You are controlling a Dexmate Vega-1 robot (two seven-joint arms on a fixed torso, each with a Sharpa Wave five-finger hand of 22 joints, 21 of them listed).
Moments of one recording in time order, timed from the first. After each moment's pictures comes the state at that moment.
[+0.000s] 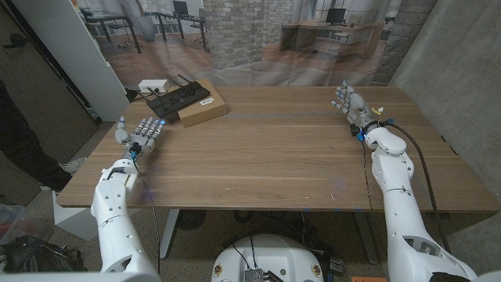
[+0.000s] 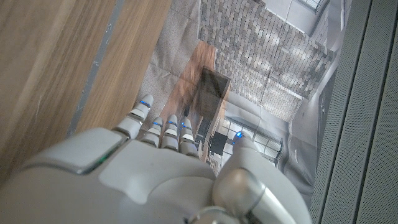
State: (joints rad) left arm 0.90 -0.06 -0.70 -1.49 -0.88 0.47 -0.14; left_hand 0.15 0.06 0.42 -0.06 0.18 0.06 0.12 0.21 0.18 0.23 0.17 0.27 0.20 0.20 0.18 0.23 0.19 0.22 0.22 0.46 0.21; right arm -0.85 -0.05 0.26 -1.45 0.02 0.01 0.41; right_hand 0.16 0.09 0.21 -0.01 0.21 0.12 0.07 0.19 0.19 0.09 0.08 0.19 0.19 -0.01 0.04 0.19 0.18 0.21 0.02 0.19 0.17
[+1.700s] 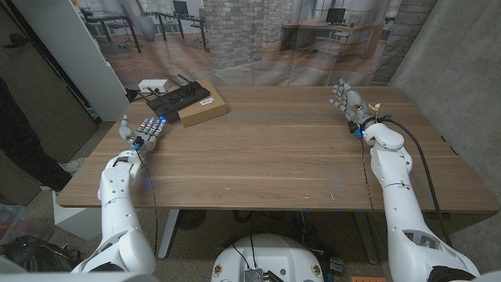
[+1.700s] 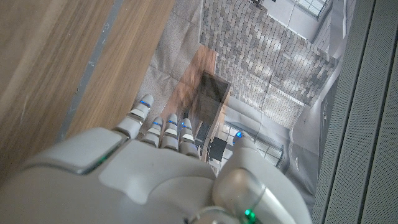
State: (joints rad) left arm 0.76 0.04 -0.66 -1.25 -0.88 0.41 -0.08; left_hand 0.21 0.01 0.42 -0.13 0.18 0.11 0.13 0.21 0.18 0.28 0.14 0.28 0.20 0.24 0.15 0.22 0.18 0.29 0.22 0.47 0.20; right arm -0.83 -0.07 0.23 -1.43 0.01 -0.01 0.41; right_hand 0.16 0.09 0.21 -0.01 0.21 0.12 0.06 0.19 0.19 0.10 0.08 0.19 0.19 -0.01 0.04 0.19 0.18 0.21 0.02 0.19 0.17
